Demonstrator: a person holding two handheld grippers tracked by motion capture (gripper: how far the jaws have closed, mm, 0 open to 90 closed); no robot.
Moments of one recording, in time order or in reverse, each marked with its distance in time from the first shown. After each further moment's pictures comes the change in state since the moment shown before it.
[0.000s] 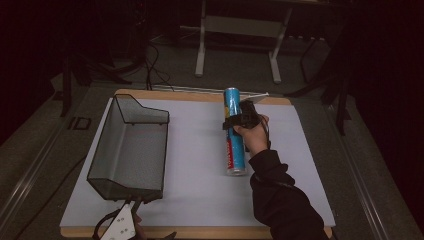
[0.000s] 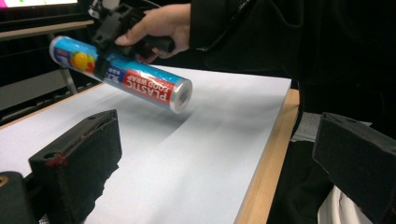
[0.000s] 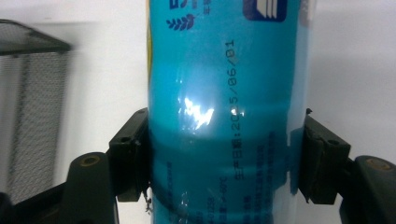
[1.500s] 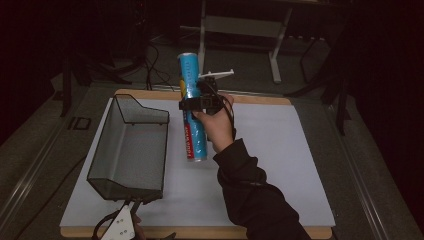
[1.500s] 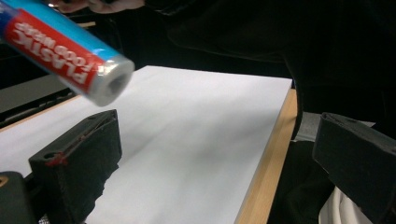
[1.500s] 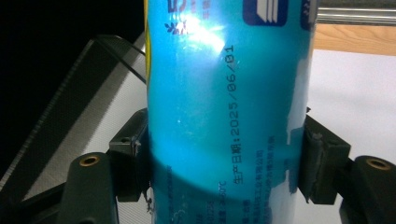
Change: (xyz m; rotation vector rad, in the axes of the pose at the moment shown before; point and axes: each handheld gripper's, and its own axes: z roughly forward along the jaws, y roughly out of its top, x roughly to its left) left arm -0.001 0.000 -0.002 0.001 0.003 0.005; right arm 0.153 -0.006 -0.050 -0.241 0.154 -0.233
